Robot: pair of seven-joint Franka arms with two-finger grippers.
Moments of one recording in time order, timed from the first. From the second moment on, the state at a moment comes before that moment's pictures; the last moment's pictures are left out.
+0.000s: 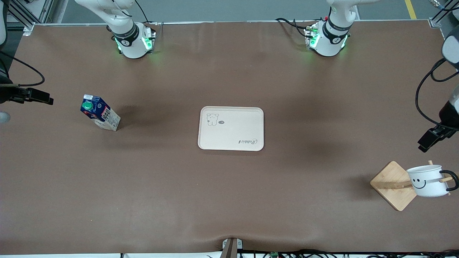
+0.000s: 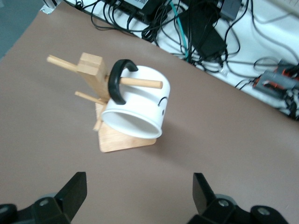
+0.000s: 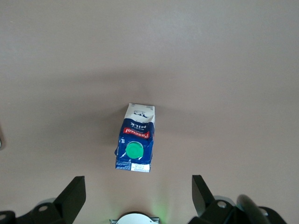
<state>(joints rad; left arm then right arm) 0.09 0.08 -0.03 -1.83 0.19 2.31 -0.57 -0.12 0.11 -0.03 -1.59 -0.03 1.48 -0.08</state>
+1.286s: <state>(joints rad) 0.10 0.27 -0.01 -1.96 0.43 2.77 -0.67 -0.17 0.20 -0.02 -1.95 0.05 1.72 -0.07</state>
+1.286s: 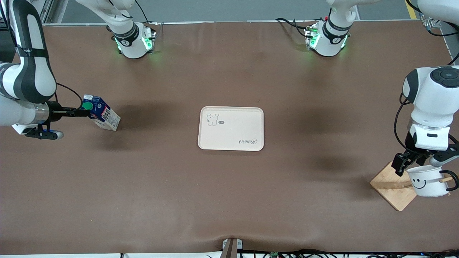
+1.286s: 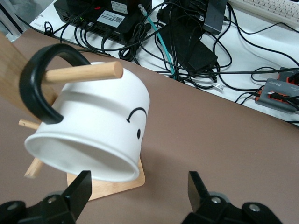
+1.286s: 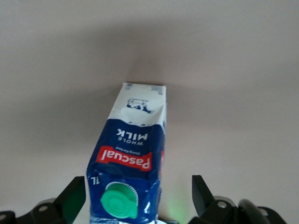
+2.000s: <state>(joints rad) 0.10 0.35 0.00 -1.88 0.45 2.80 -0.67 -0.17 0.16 -0.02 -2.10 0.09 1.84 -0.04</state>
